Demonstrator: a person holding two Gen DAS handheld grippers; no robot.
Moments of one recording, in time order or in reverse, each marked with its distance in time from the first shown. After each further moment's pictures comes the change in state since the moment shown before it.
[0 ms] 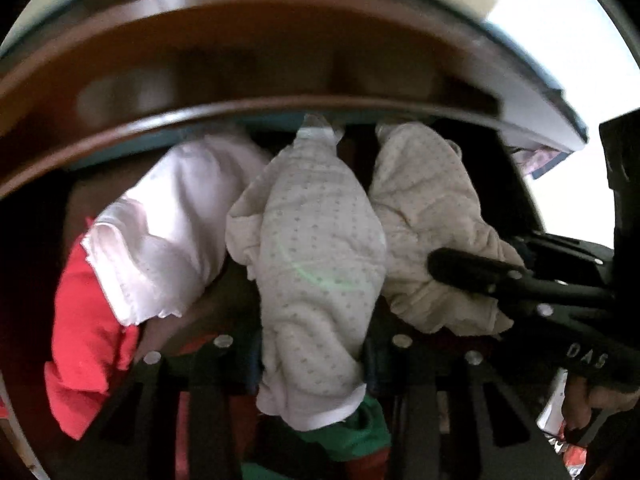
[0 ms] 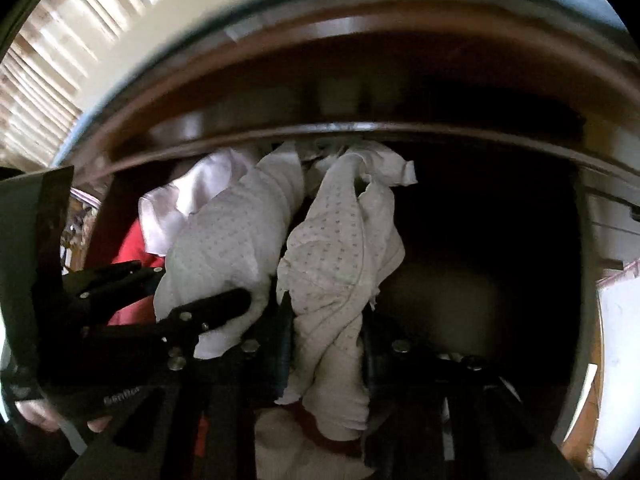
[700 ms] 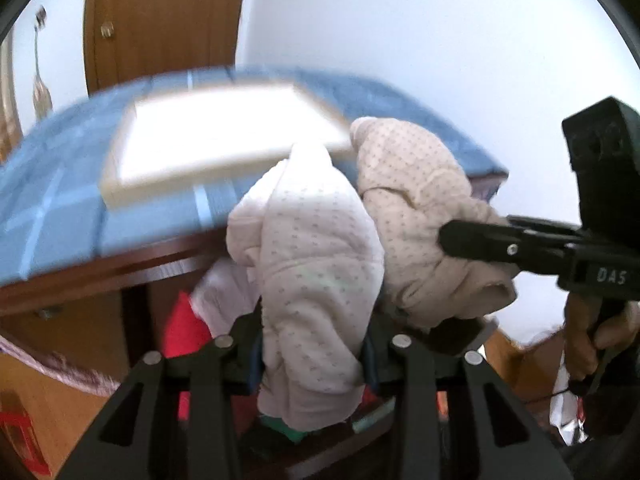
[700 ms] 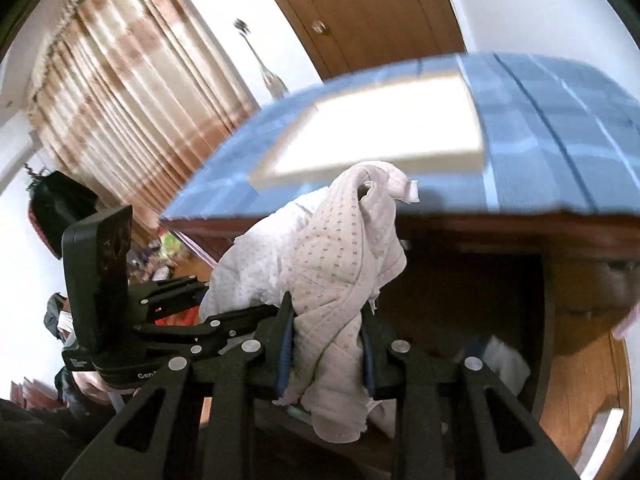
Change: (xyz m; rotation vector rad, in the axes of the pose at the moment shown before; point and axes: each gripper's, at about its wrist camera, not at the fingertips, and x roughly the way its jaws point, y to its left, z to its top) left arm -0.153 0.007 0.018 0.148 -0.343 -0.036; right arm -0.164 0.057 -0.015 -0.097 -0.322 0.224
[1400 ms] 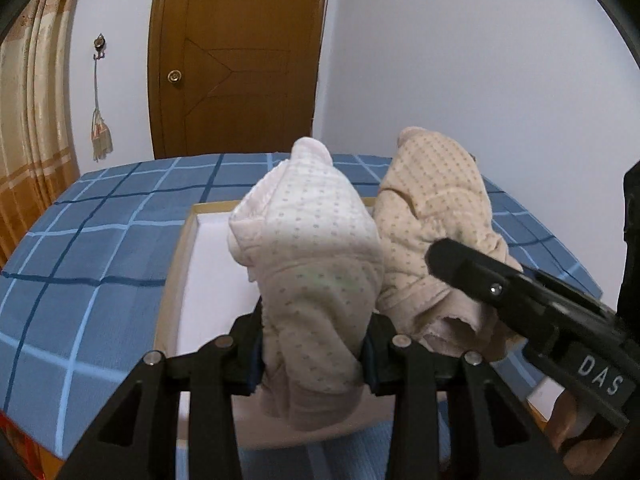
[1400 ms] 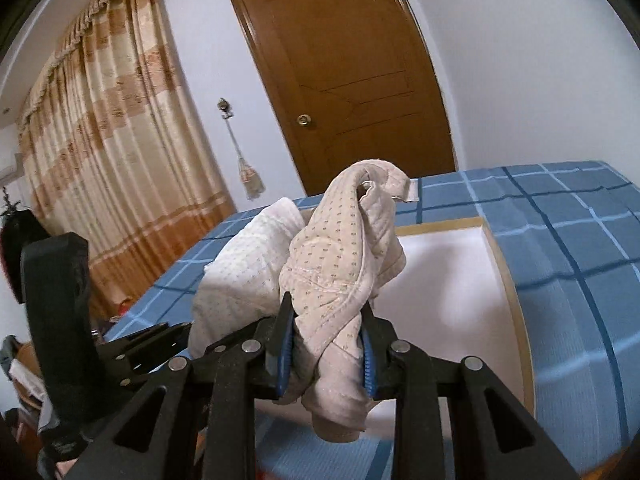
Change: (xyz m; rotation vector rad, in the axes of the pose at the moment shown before) left arm 0.082 0.099 0.141 -0.103 -0.228 0.251; right arm 0.114 0.002 0.144 -0.047 -0.336 -0.144
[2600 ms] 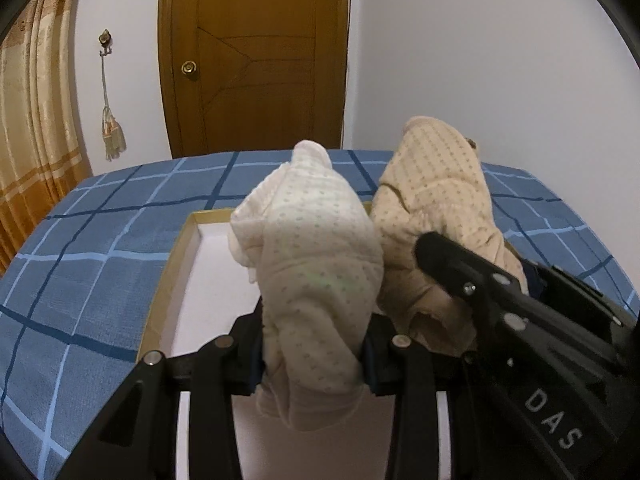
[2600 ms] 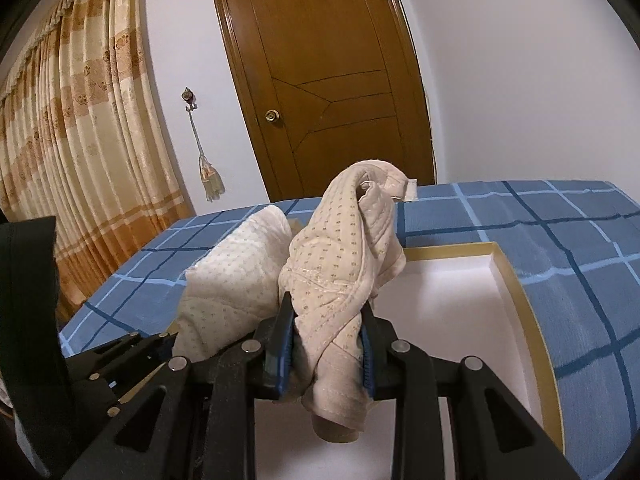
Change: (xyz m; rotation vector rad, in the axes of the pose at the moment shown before) left arm 0.069 -0.007 0.025 -0.003 0.040 0.123; right arm 0.109 -0.027 0.033 -0.042 -0.002 -0.128
